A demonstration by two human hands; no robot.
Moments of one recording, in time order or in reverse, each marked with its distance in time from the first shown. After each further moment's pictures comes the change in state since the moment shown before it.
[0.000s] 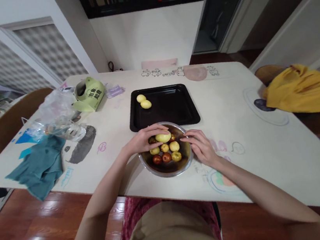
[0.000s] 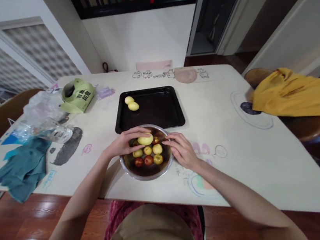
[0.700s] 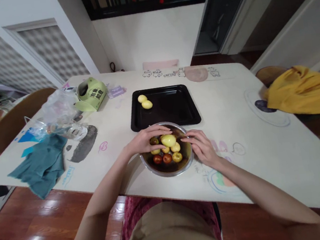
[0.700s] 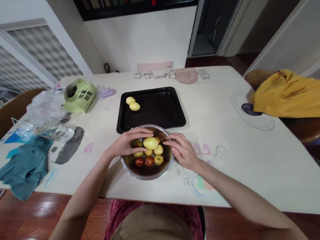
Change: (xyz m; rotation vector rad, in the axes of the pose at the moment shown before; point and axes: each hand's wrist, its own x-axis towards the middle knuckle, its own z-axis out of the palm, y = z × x) left_hand 0.000 0.002 0.000 0.019 -0.014 -0.017; right_hand 0.001 -0.002 0.000 0.013 0.004 0.000
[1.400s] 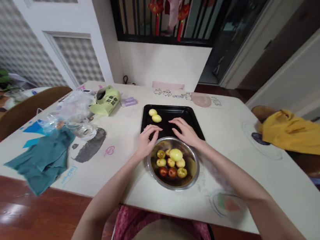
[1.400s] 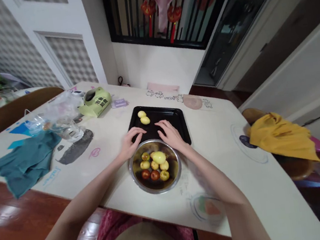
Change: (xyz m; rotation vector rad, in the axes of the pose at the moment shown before) left_hand -0.002 -0.028 0.011 0.049 0.749 -0.173; right_hand 0.146 0.040 0.030 -0.141 -0.232 0.005
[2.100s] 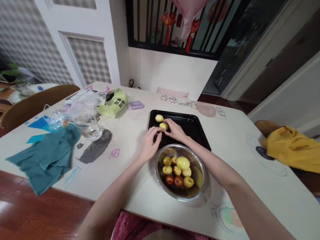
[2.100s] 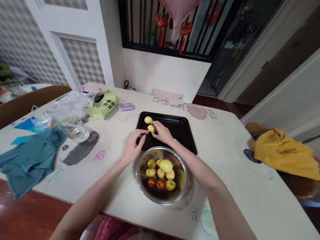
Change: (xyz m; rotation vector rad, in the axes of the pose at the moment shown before) left_hand 0.007 -0.008 -0.010 -0.023 0.060 -0.048; right_hand 0.074 0.034 0.066 -0.093 -0.170 0.008
